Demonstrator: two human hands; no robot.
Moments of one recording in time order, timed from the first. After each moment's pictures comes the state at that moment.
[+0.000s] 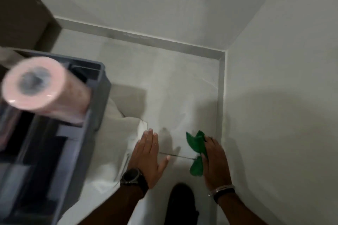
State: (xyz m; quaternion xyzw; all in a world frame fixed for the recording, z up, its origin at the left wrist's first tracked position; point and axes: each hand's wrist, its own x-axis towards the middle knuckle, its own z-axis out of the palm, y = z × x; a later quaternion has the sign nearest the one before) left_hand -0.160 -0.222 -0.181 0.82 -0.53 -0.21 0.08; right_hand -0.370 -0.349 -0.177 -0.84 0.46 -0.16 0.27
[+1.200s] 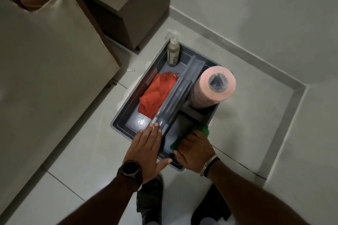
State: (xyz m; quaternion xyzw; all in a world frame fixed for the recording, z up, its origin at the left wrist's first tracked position) left_hand 0.001 0.027 -0.035 0.86 -0.48 -0.17 -0.01; right_hand -0.090 -0.173 -0.029 -0.99 -0.07 0.12 0.06
